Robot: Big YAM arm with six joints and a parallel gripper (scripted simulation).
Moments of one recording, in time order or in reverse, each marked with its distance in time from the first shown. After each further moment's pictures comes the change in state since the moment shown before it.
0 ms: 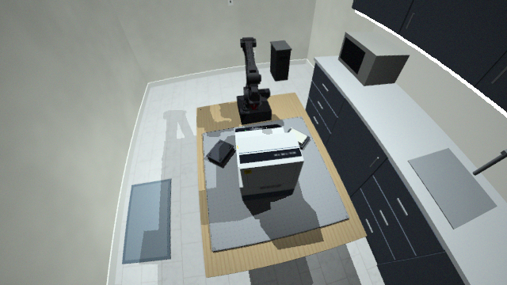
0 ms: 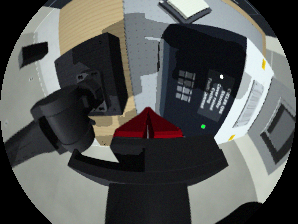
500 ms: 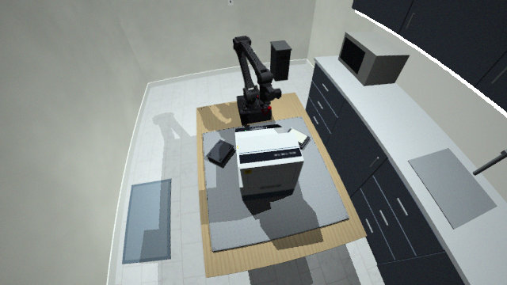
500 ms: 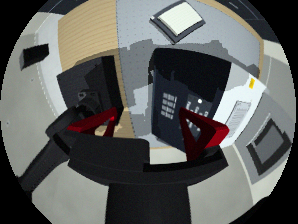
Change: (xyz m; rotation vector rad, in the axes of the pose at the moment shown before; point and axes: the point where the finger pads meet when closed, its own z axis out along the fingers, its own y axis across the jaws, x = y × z) arm -0.064 -0.031 -0.014 -0.005 -0.002 -0.016
